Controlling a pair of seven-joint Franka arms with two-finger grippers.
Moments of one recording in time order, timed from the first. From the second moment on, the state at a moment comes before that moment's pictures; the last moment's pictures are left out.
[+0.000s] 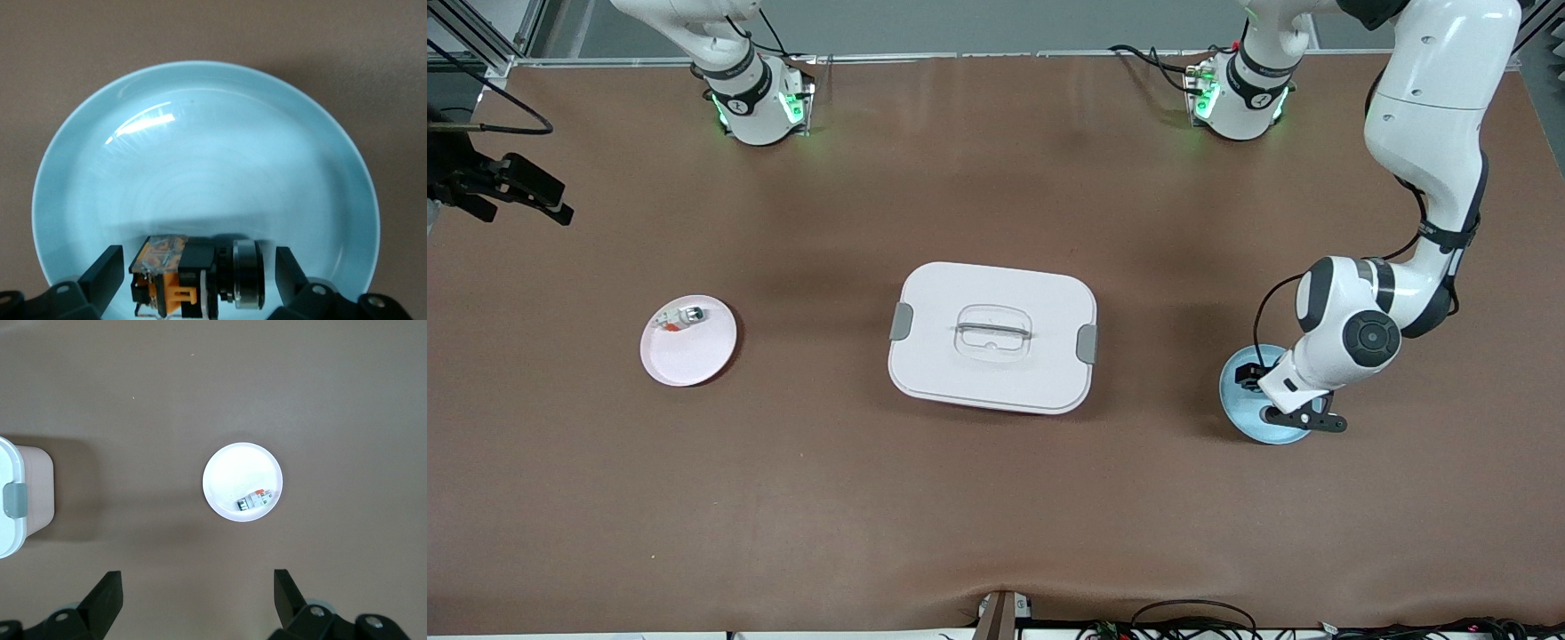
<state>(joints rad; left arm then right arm) -0.01 0.61 -0.08 -1.88 0.16 2.43 -0.02 -0.07 -0.11 0.04 -1.67 0.03 1.57 0.04</state>
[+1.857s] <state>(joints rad) 0.00 0.34 -0.09 -1.79 0.05 2.02 -0.03 -0.06 -0.12 0.03 -1.71 0.09 1.52 0.03</state>
